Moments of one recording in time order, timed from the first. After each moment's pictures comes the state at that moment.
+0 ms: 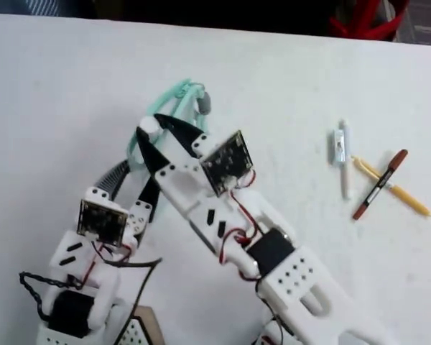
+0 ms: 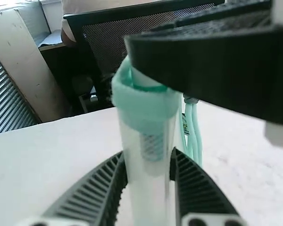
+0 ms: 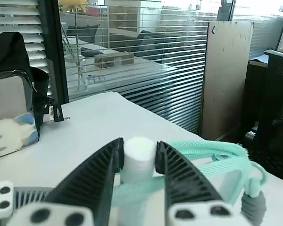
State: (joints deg) left arm 8.7 -105.1 85.8 43.1 -8.5; right arm -44.5 -52.7 53.8 7.9 3.7
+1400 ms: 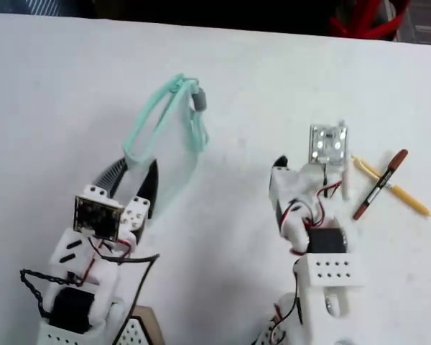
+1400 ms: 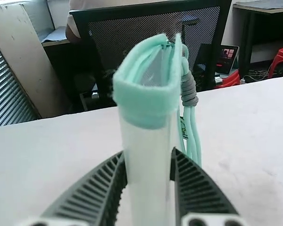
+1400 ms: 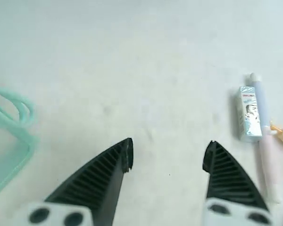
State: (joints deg) left arm 8.3 -105.1 86.3 41.5 -5.8; right arm -5.0 -56.9 72.4 26.6 -1.2
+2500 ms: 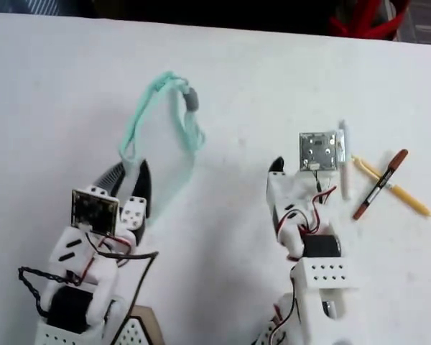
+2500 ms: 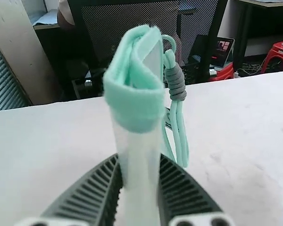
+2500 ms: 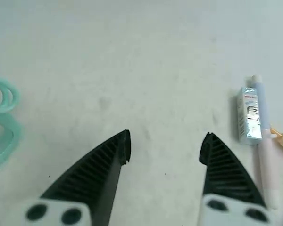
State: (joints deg) left arm 8.7 -105.1 83.0 46.1 -3.6; right arm -5.5 -56.9 76.6 20.4 1.0
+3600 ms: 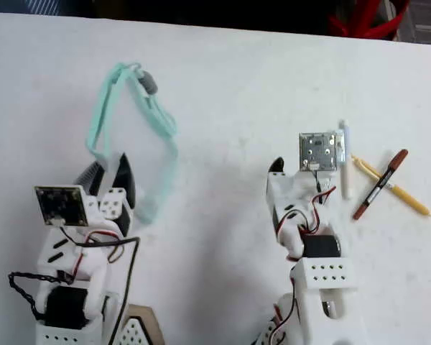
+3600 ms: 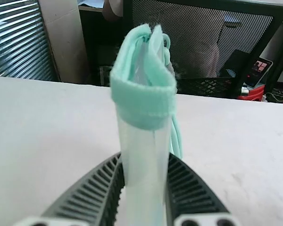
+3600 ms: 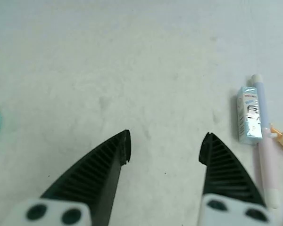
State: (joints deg) left arm 1.0 -105.1 83.2 45.5 4.5; right arm -5.5 -56.9 76.7 20.4 1.0
